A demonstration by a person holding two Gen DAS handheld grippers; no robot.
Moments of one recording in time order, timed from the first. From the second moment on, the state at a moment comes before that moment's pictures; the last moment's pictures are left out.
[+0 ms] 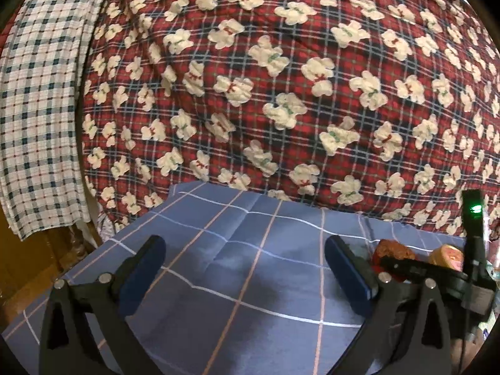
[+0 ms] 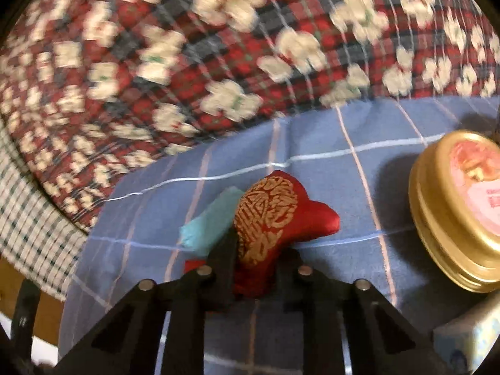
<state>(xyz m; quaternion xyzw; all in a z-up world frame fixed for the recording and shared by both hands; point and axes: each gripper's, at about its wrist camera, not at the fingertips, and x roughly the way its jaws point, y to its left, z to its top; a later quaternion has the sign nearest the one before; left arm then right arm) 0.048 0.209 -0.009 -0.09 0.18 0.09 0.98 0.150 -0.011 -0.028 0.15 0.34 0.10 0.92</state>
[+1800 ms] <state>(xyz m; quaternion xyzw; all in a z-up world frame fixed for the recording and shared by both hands) 0.138 0.092 -0.009 -0.09 0.27 -0.13 0.95 0.027 -0.071 0.028 0.04 0.16 0.13 0.98</state>
